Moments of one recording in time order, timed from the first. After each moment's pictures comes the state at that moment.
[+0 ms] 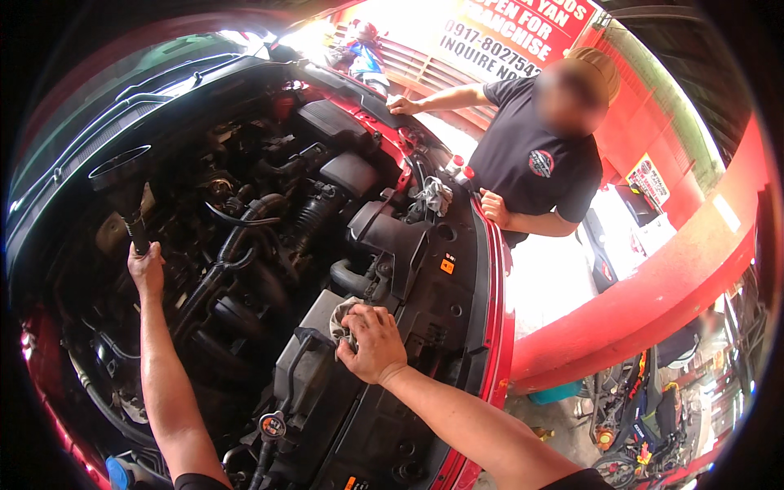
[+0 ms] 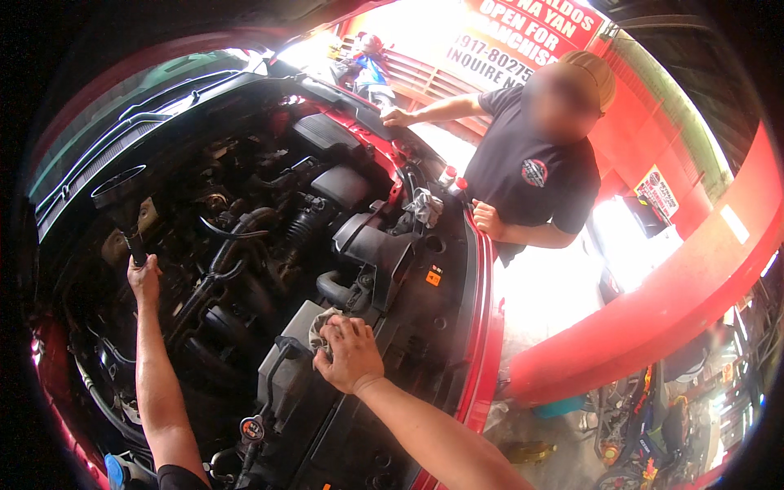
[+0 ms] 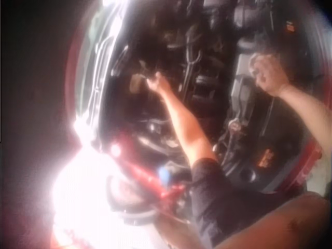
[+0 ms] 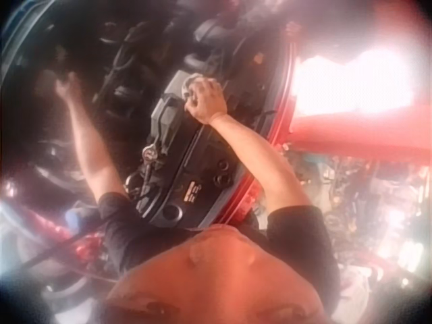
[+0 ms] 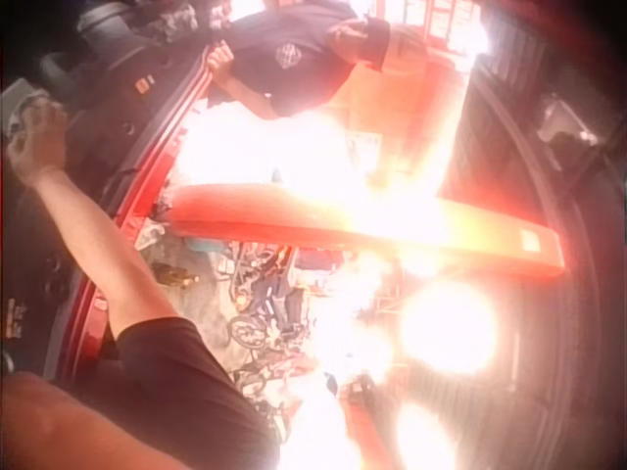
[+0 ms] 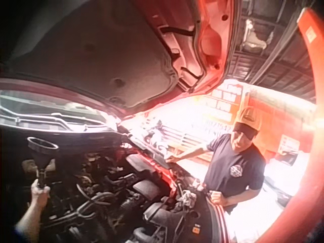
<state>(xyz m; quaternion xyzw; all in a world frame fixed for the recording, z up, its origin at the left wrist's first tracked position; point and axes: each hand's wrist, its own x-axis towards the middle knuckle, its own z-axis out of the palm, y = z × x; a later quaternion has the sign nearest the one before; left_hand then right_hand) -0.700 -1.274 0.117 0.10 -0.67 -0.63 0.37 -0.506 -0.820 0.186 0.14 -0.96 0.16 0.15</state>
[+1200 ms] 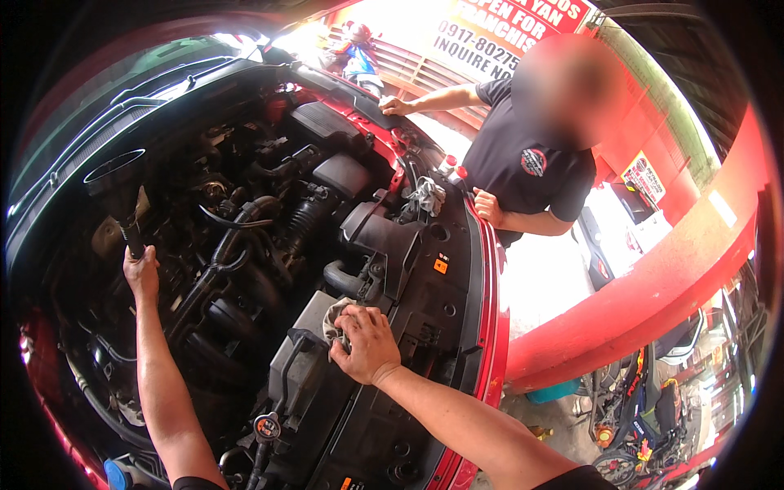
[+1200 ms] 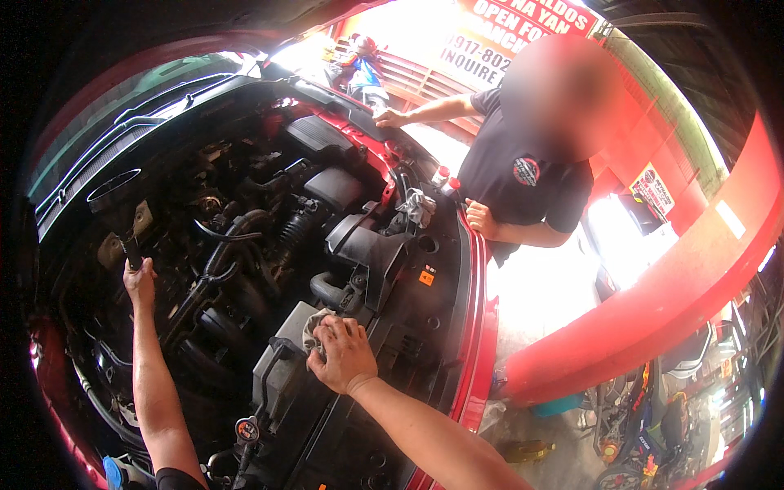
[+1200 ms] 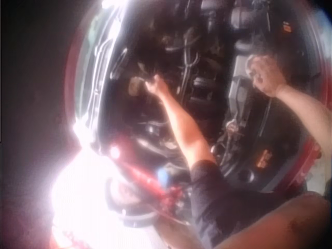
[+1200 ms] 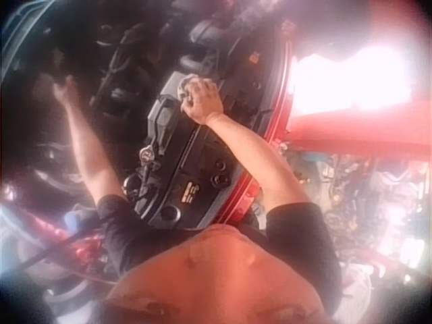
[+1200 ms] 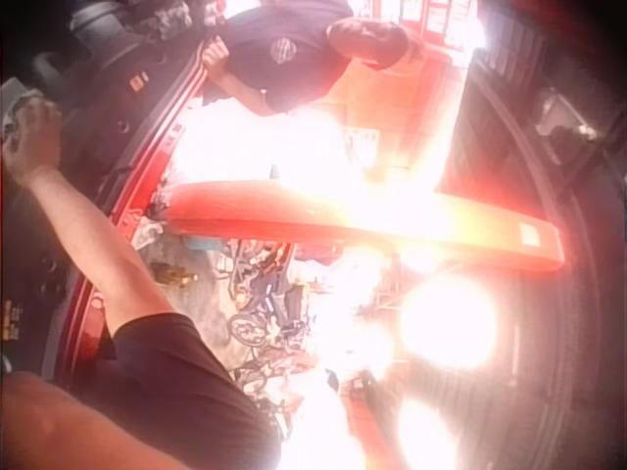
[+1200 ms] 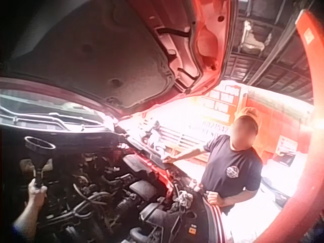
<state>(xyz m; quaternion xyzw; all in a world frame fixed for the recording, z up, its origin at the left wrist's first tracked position) -0.697 -1.273 0.119 0.12 -0.69 -0.62 0.35 -0.505 -0.819 0.187 0.15 -0.96 0.16 0.15</state>
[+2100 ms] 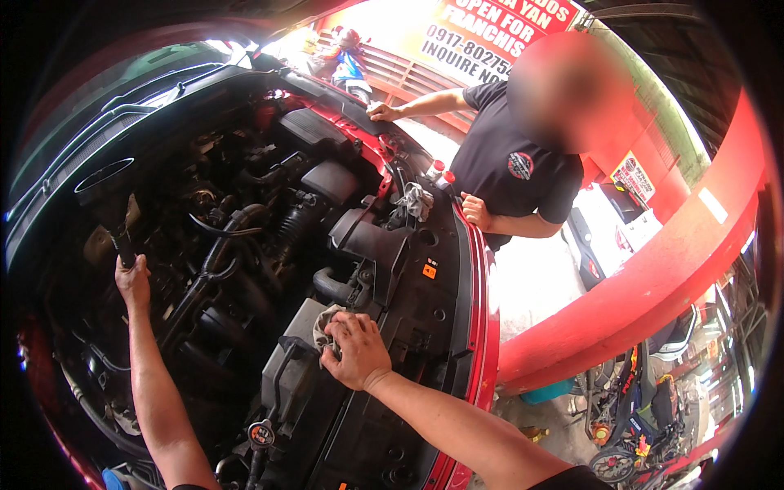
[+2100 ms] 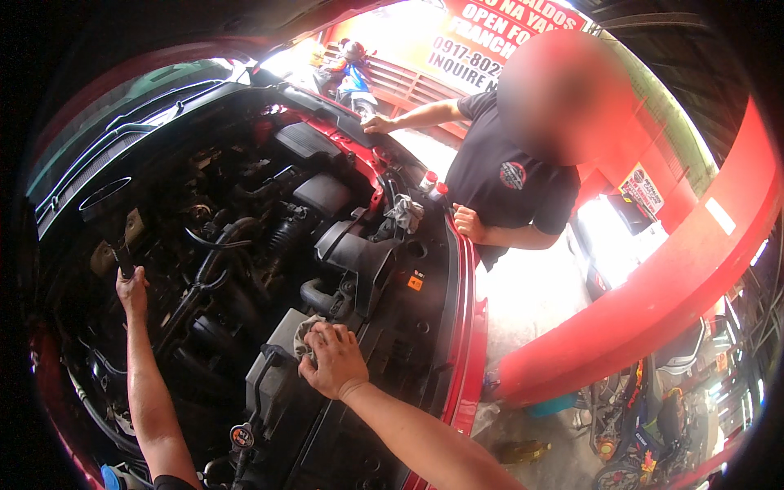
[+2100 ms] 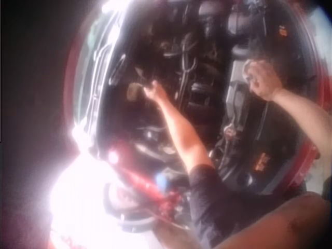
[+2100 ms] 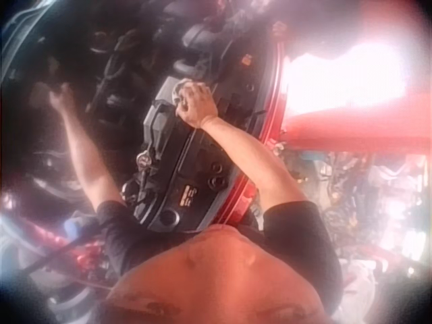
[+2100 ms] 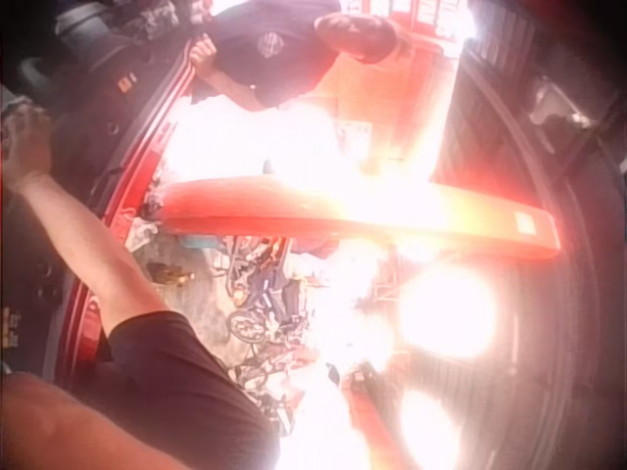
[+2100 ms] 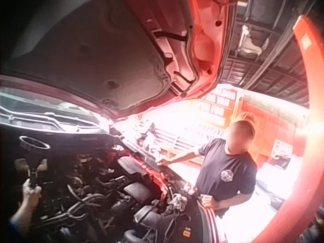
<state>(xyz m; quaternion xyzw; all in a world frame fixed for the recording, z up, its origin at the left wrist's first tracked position) -0.701 -1.280 0.110 0.11 -0.68 -0.62 0.37 -0.505 -0.820 0.186 0.14 -0.96 0.17 0.16</state>
